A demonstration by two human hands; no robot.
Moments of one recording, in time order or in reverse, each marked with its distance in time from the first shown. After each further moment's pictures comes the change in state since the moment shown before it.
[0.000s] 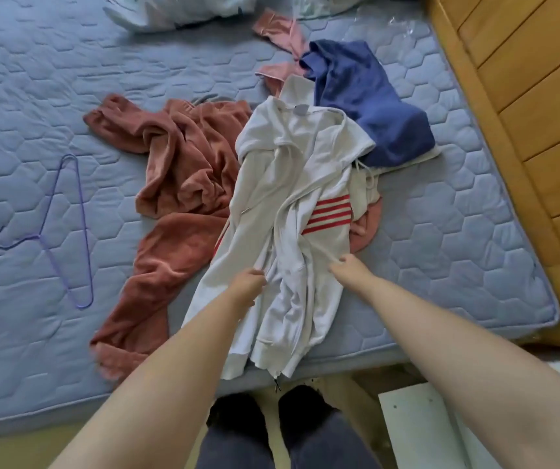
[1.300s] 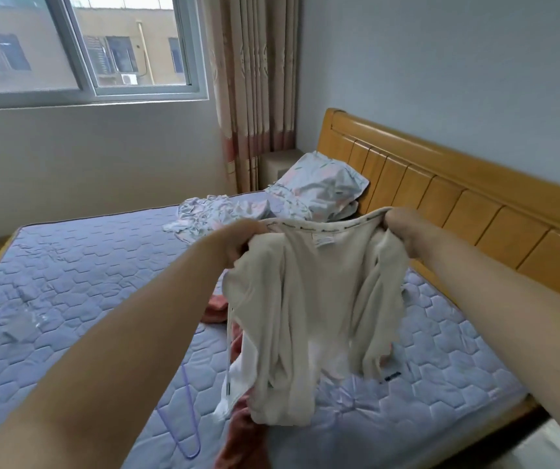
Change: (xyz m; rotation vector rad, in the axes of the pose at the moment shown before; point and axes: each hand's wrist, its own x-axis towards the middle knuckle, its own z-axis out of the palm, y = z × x) left_hand -0.360 0.189 -0.320 0.003 -0.395 0.556; right_hand -0.429 -0.290 -0.029 0.460 0.531 -0.453
